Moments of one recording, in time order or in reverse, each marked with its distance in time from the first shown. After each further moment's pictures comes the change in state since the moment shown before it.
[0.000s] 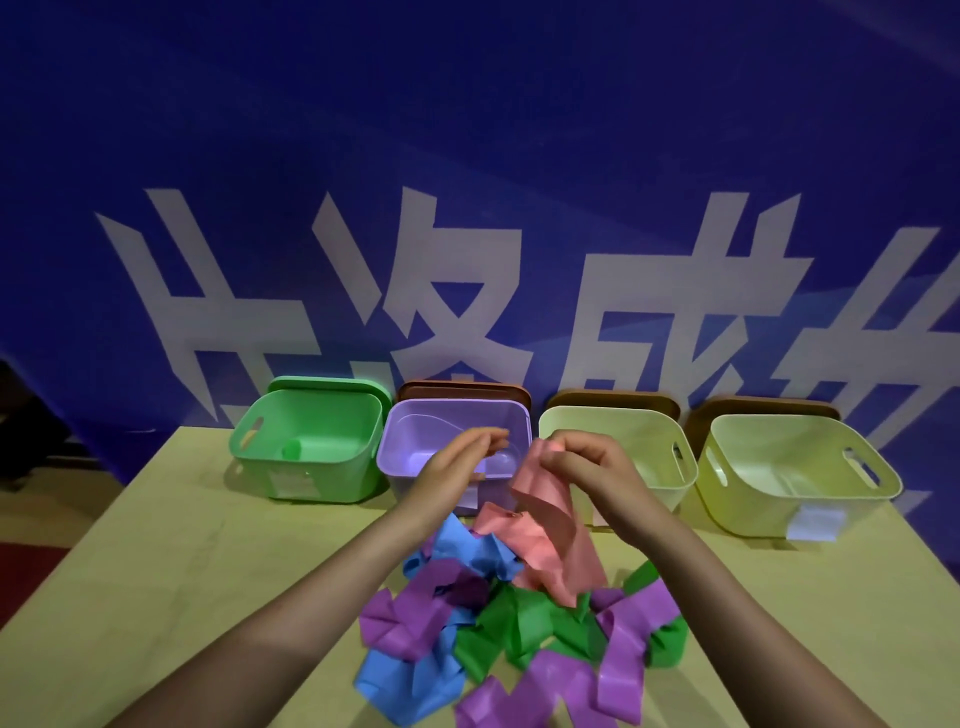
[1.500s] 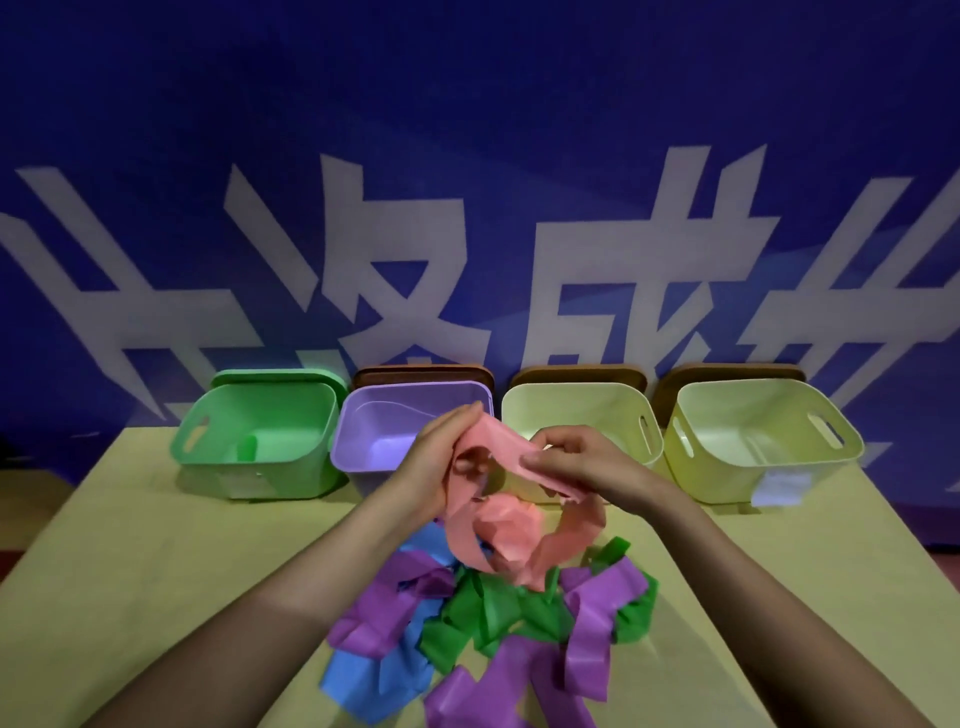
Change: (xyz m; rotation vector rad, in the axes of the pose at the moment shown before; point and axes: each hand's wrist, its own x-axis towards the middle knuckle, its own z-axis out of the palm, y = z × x) left_hand 0.037 0.019 0.047 -0.543 0.044 -0.334; right_hand 0.017 0.034 -0.069 -0.090 -0.198 0.364
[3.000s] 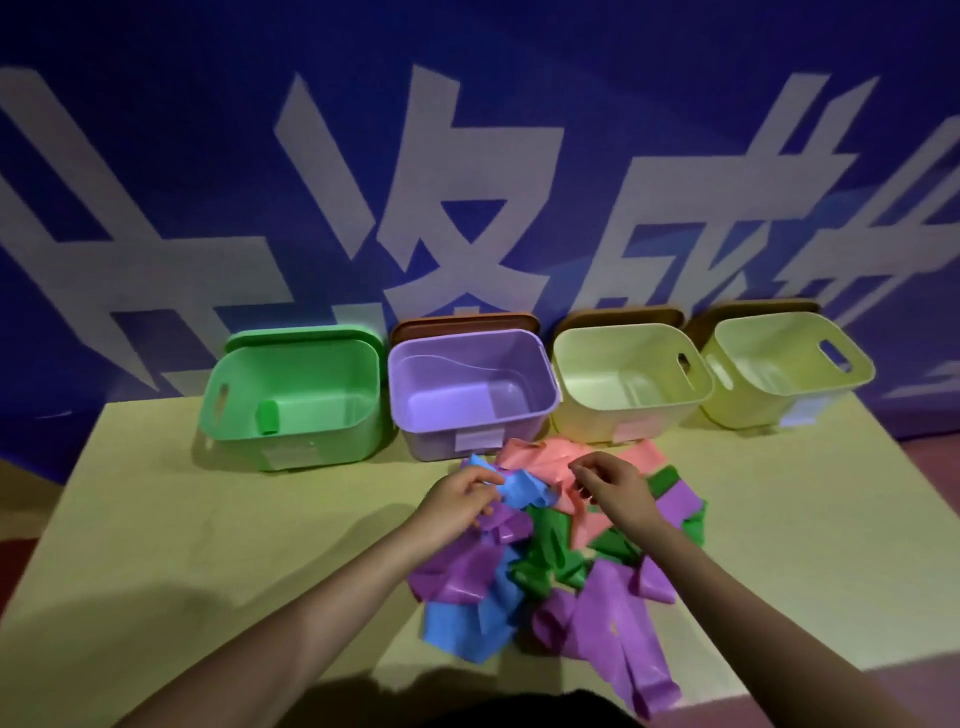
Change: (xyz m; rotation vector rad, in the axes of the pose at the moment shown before) left_hand 0.015 -0.055 -0.177 0.780 -0.211 -0.071; right_hand 0.033 0.104 0.127 -0.238 0.634 0.262
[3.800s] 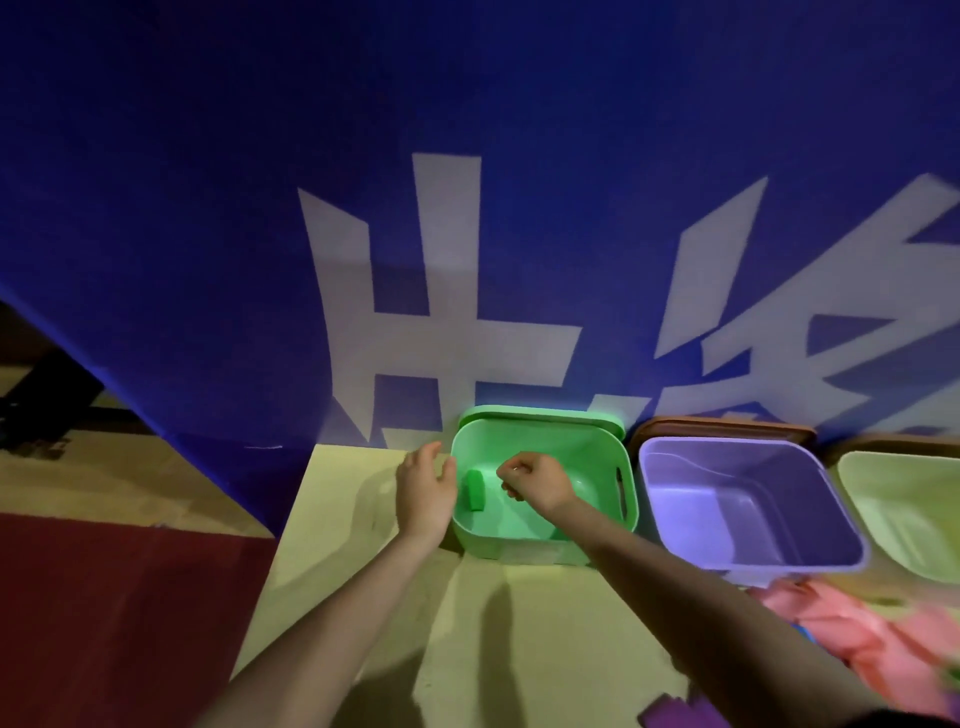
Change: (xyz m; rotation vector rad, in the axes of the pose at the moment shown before) left_hand 0.061 -0.101 -0.347 0.233 0.752 -0.031; right_hand 0.130 -0.247 0.357 -0.056 -0.347 0.021
